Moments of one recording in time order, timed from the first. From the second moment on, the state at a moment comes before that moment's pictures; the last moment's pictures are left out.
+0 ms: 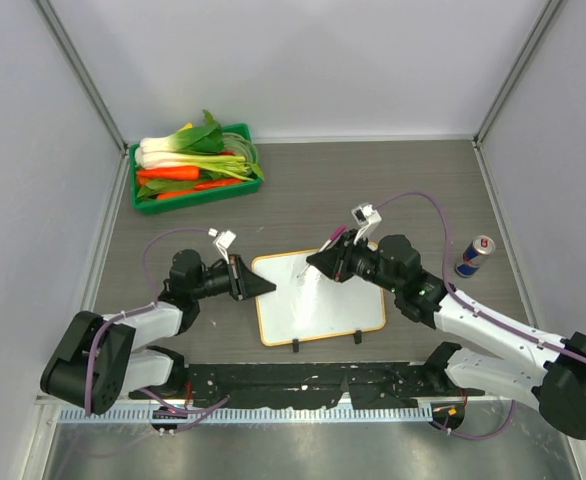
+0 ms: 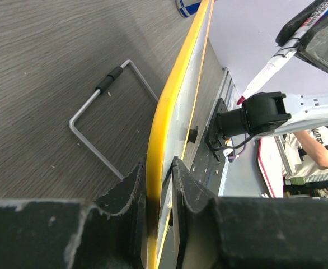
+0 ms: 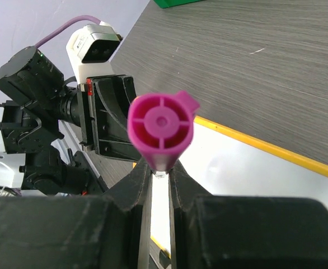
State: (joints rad) left arm -0.34 1.23 0.22 0.76 0.85 -0.75; right arm 0.76 0.99 0.57 0.24 -0.18 0.62
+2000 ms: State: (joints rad) left arm -0.35 1.12 0.19 0.64 0.81 -0.71; right arm 1.04 1.18 0.65 0.34 0.36 0.50
